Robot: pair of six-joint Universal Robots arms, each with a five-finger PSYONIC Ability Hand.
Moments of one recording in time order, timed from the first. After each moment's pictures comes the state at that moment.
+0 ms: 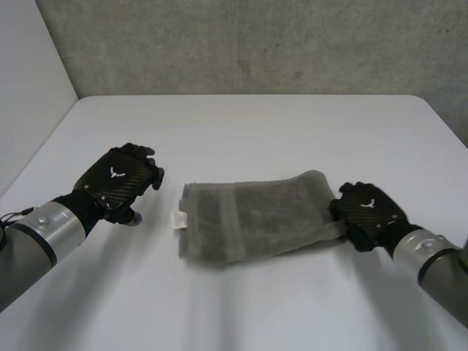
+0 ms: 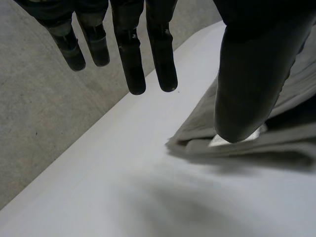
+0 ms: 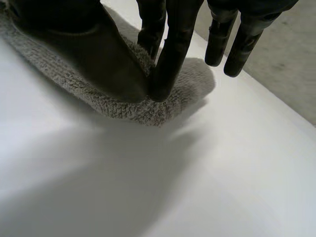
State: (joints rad) left arm 4.58 -1.69 -1.91 3.34 -1.00 3.64; right arm 1.70 -1.28 1.95 -0.25 1.11 2.60; left_hand 0.65 0.65 0.23 0.23 0.45; right_hand 1.20 1.31 0.22 0.25 1.15
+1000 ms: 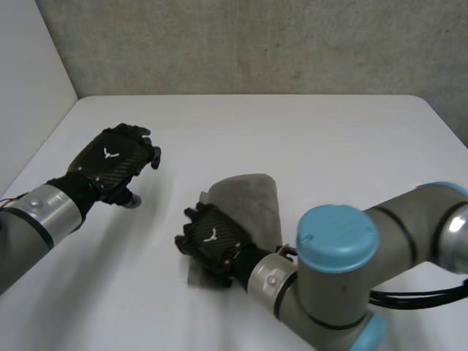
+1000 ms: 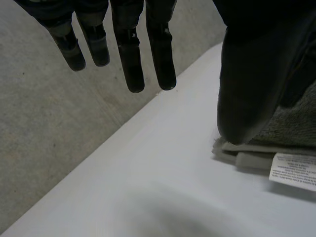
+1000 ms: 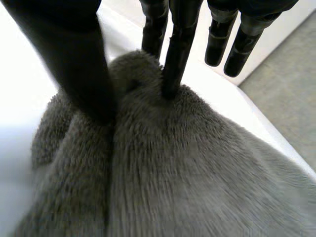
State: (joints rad) left arm 4.57 -1.67 -1.85 3.36 -1.02 3.54; right arm 2.36 -1.02 1.55 -0.25 1.22 2.62; left_hand 0.62 0.62 0.23 0.23 0.42; right_hand 0.63 0.80 0.22 0.25 0.52
